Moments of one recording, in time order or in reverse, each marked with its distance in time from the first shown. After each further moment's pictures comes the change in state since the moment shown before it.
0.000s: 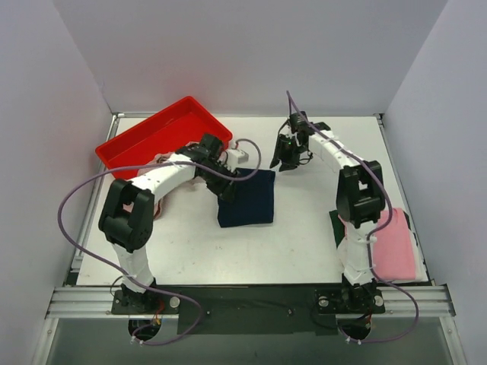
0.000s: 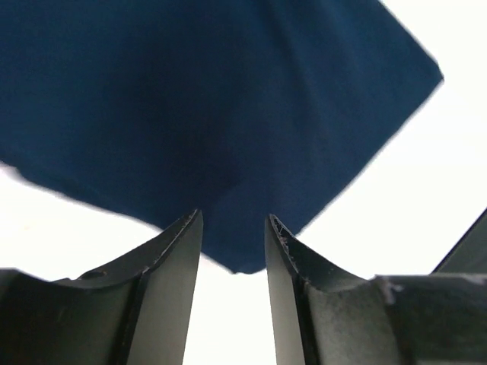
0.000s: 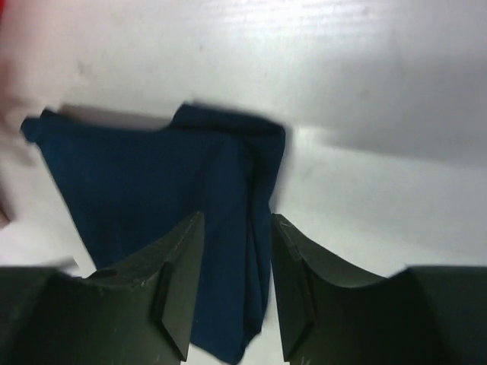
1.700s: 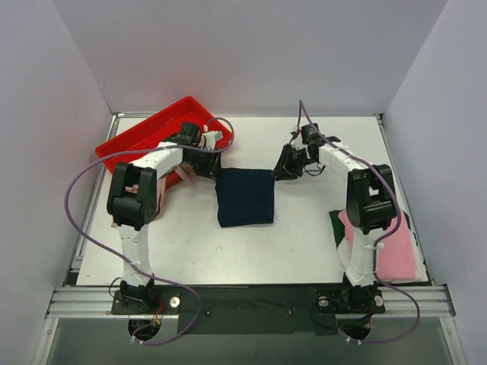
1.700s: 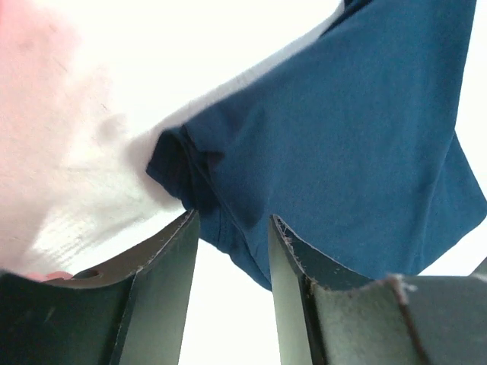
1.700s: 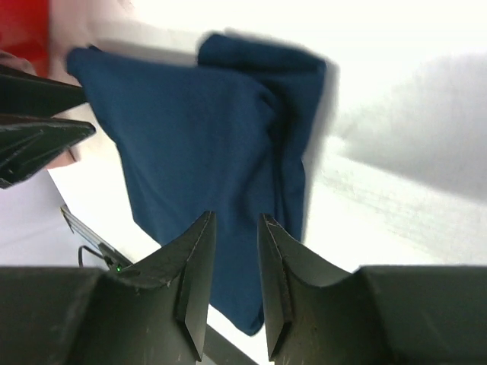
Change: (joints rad) left arm 0.253 0.232 0.175 0.137 0.104 -0.270; right arm -0.065 -0.179 -0.373 0.188 -0.285 0.037
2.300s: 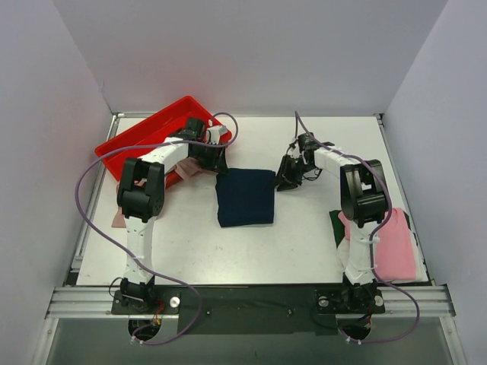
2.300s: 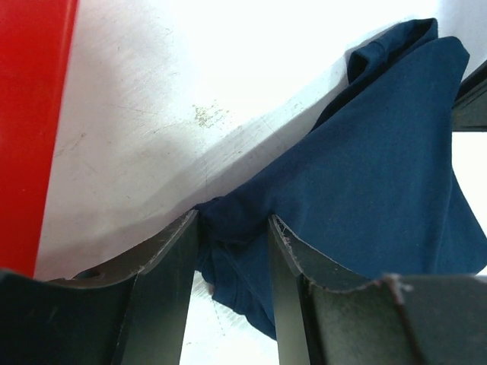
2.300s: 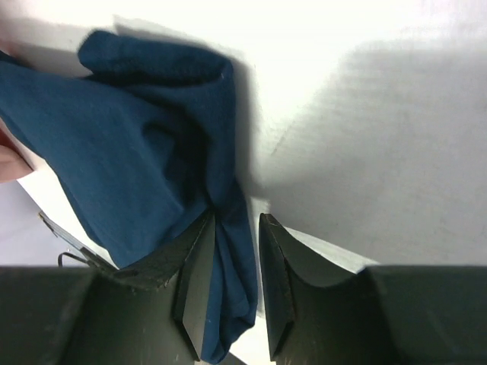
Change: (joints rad) left arm -0.003 0.141 0.184 0.012 0.016 -0.008; right arm -0.003 0.122 0.050 -0.011 0.031 -0.006
